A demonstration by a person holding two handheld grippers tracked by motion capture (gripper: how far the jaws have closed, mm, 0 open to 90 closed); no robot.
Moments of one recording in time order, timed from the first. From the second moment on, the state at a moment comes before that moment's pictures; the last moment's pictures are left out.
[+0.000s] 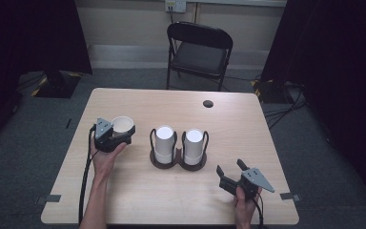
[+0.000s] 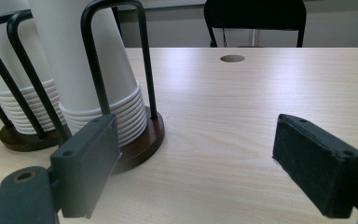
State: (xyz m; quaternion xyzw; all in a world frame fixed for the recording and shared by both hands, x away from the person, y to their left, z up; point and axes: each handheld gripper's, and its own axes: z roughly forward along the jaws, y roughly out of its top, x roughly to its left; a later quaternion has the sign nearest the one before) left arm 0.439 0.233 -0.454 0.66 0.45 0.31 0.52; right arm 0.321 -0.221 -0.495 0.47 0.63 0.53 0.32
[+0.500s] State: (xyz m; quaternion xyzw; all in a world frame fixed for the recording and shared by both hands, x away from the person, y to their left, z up) left arm 0.450 0.225 -0.478 0.69 0.44 0.29 0.49; right arm 0.324 -0.218 -0.494 0.46 0.65 0.52 0.31
